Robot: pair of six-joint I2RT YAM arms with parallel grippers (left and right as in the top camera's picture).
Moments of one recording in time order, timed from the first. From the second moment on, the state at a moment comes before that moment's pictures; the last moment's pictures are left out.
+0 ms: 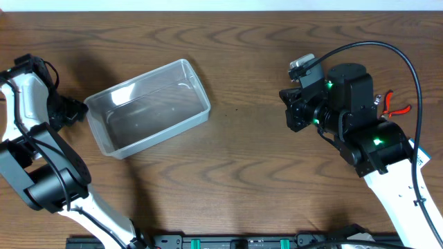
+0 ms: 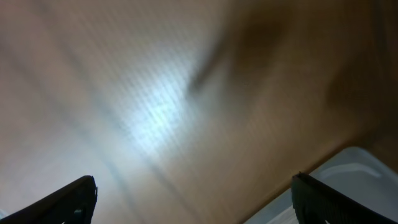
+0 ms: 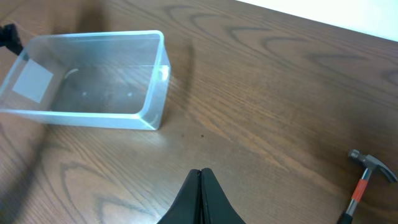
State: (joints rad) left arm 0.50 2.02 1.61 -1.18 -0.15 -0.52; right arm 0.35 1.19 1.18 -0.67 -0.26 0.01
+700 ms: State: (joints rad) left arm 0.34 2.03 1.61 -1.01 0.20 -0.28; right arm 0.37 1.30 1.18 -0.37 -0.38 0.03
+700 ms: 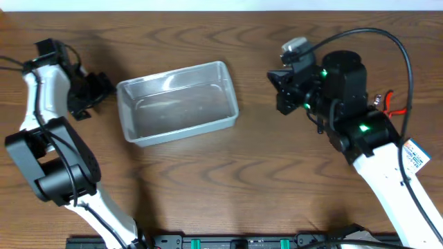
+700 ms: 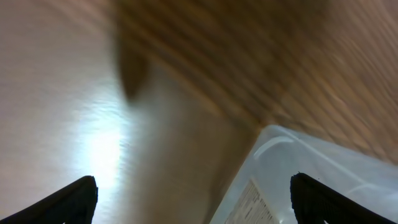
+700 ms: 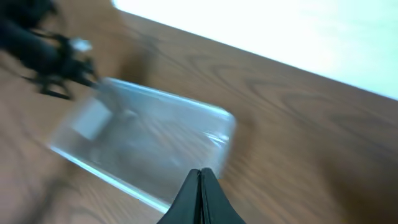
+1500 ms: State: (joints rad) left arm 0.19 2.03 1.61 -1.02 0.21 -0.27; right arm 0.44 1.69 1.18 -0.40 -0.34 0.07
